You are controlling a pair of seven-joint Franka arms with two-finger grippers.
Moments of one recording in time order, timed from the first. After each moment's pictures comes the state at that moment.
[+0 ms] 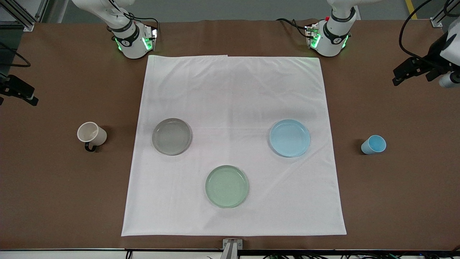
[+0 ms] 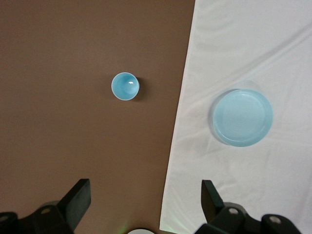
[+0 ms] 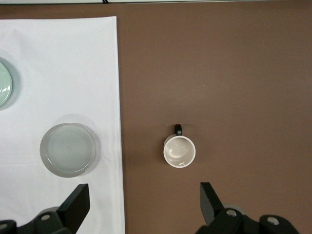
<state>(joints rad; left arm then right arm) 0.10 -0.06 -0.13 -1.61 0.03 1.51 -0.17 0.11 0.04 -0.18 -1.45 0.00 1.57 -0.04</state>
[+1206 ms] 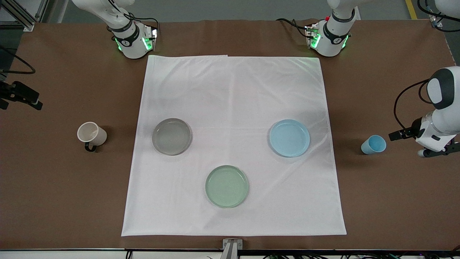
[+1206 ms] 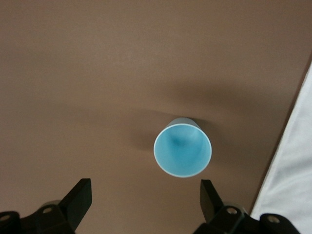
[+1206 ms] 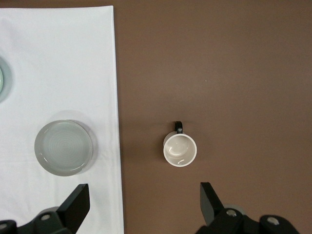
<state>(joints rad) 0.28 0.30 -0.13 -1.88 0.18 2.10 -0.12 0.11 0.09 -0.18 -1.45 -0.01 1.57 -0.04</state>
